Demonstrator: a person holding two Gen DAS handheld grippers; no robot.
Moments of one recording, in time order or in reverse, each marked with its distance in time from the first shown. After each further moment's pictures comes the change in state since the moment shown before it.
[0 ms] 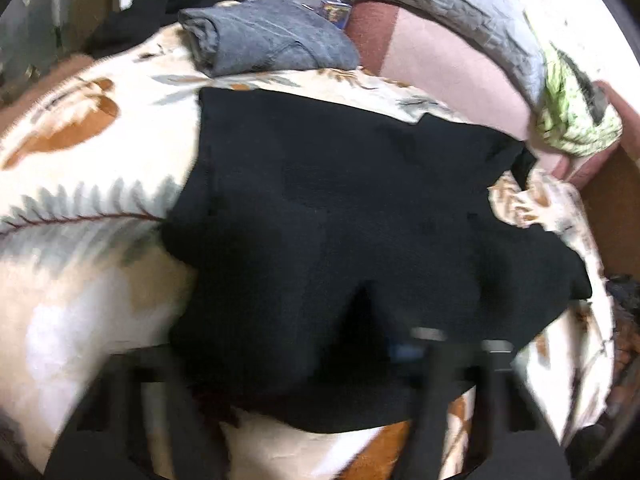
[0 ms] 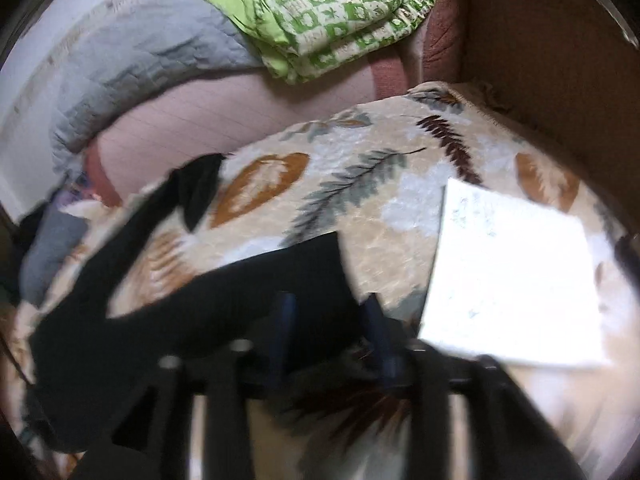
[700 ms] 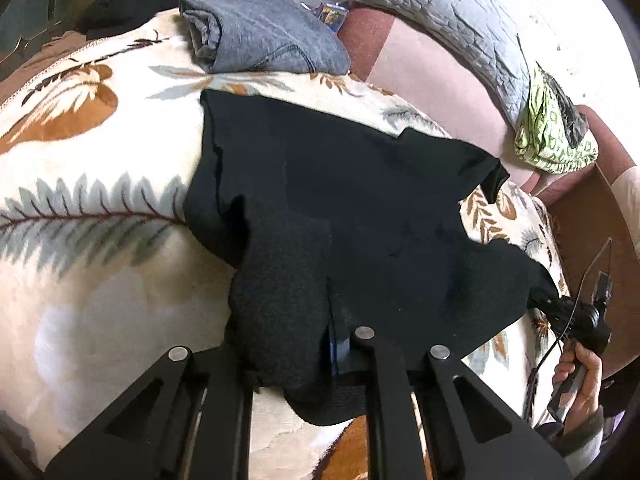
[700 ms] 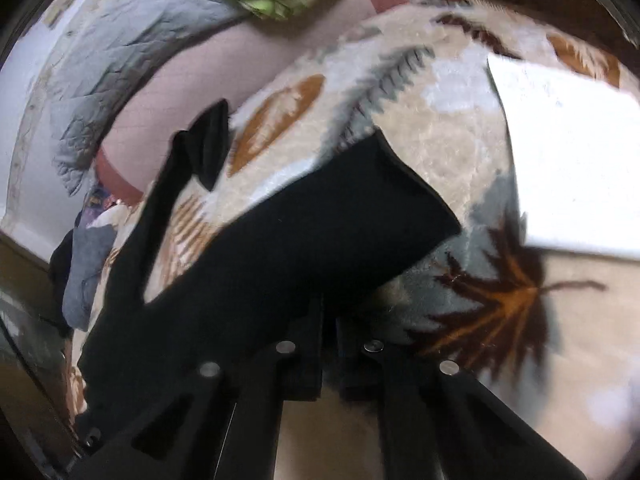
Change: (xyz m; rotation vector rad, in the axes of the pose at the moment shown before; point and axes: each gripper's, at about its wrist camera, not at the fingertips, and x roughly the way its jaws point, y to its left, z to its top) left arm -0.021 0.024 0.013 -0.070 0.043 -0.162; right arm 0.046 0.015 -0.021 0.170 0.151 0.117
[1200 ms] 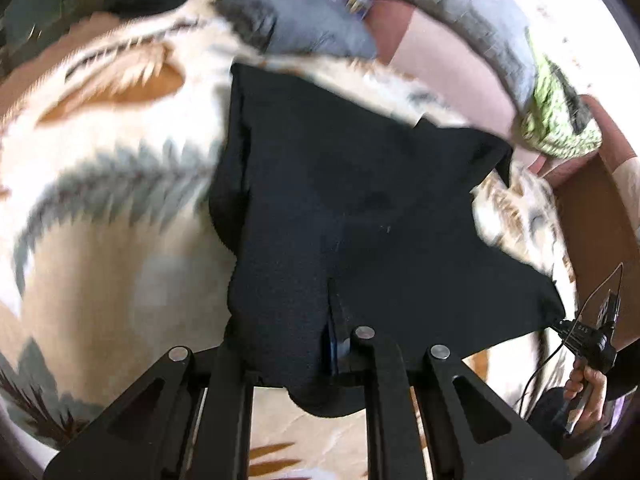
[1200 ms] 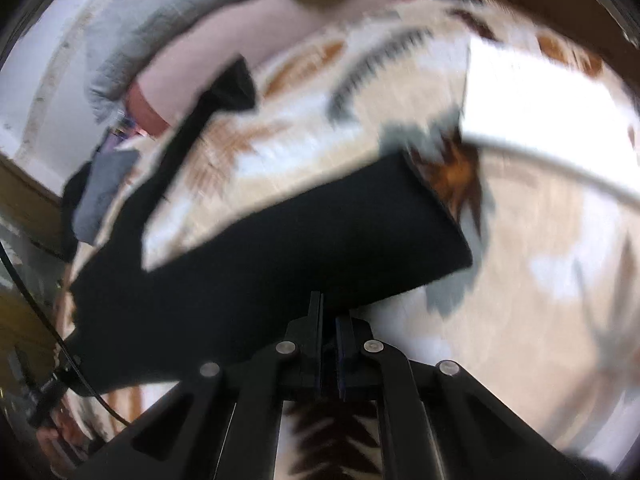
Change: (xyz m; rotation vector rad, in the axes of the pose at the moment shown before) left arm -0.027 0.053 -0.022 -0.003 0.105 0.042; right arm -0.033 -0.022 -0.071 -0.054 0.171 -0.012
